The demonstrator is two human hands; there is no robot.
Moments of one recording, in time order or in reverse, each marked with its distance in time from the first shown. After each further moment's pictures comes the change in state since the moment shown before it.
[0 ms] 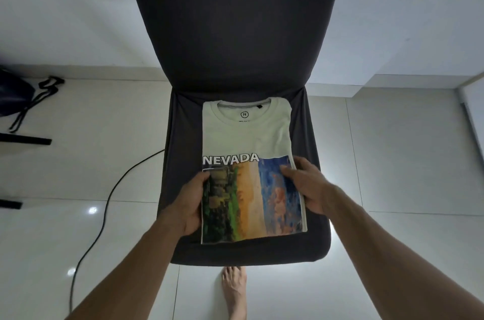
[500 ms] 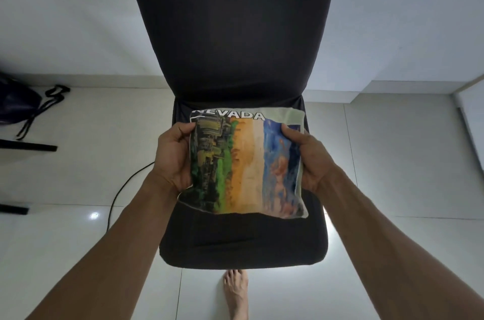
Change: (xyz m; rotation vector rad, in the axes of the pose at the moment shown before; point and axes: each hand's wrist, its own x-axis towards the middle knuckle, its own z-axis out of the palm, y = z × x) left_hand -0.067 0.095 0.023 -0.354 -0.203 0.417; right_hand -0.037 -0.070 0.013 0.490 -0.255 -0.162
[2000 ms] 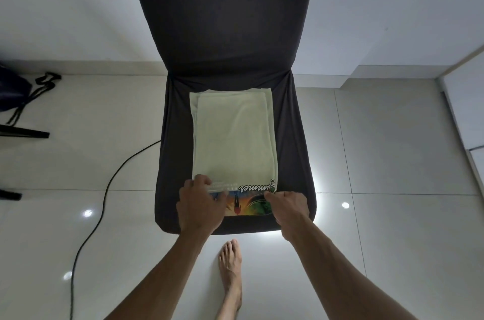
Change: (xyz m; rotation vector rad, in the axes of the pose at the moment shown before) left_hand -0.046 -0.176 -0.069 1.430 0.513 0.225; right_hand -0.061 0.159 -0.041 -0.523 0.739 0.210
